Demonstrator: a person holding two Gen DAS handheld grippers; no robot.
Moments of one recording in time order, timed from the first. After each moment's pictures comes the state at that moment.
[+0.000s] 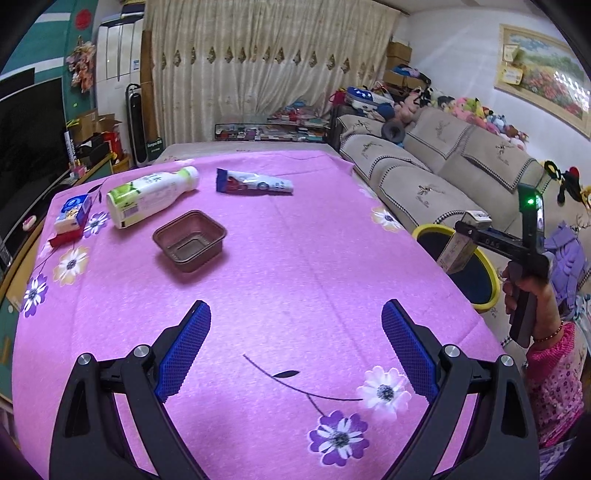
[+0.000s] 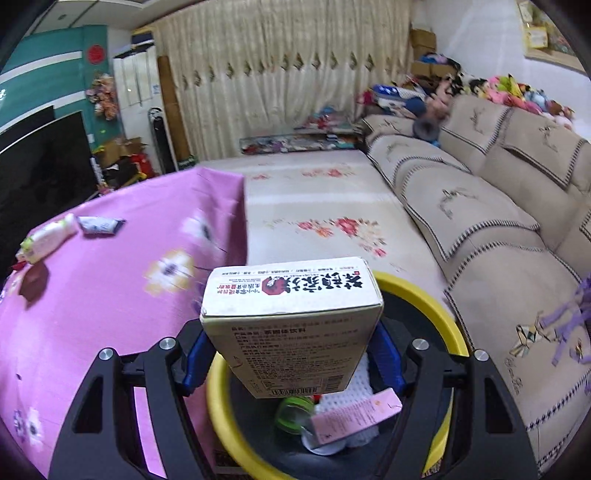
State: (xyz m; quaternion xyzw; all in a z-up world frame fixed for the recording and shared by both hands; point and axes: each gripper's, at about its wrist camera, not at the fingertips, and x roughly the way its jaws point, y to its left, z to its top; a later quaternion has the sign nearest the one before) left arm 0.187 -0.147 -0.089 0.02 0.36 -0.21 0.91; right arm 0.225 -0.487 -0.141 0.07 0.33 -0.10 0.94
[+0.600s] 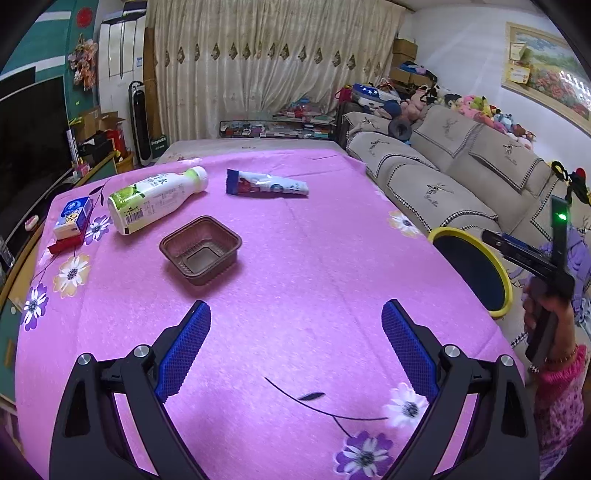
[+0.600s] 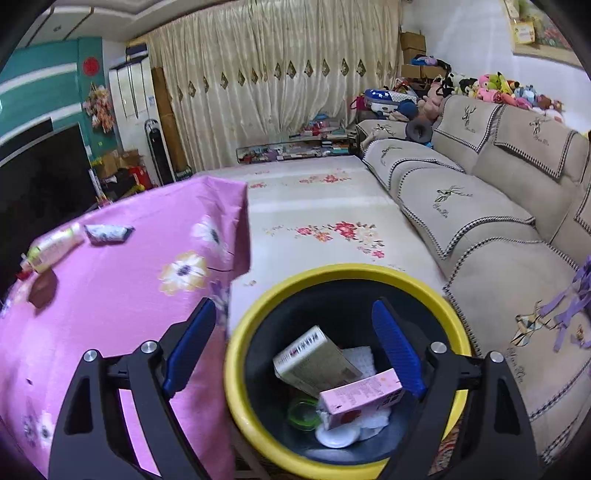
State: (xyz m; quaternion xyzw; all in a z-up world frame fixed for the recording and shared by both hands) left arm 0.222 -0.135 -0.094 0.02 0.37 -0.20 0.91; right arm 0.203 -0.468 -0.126 0.09 0.31 -0.10 0.94
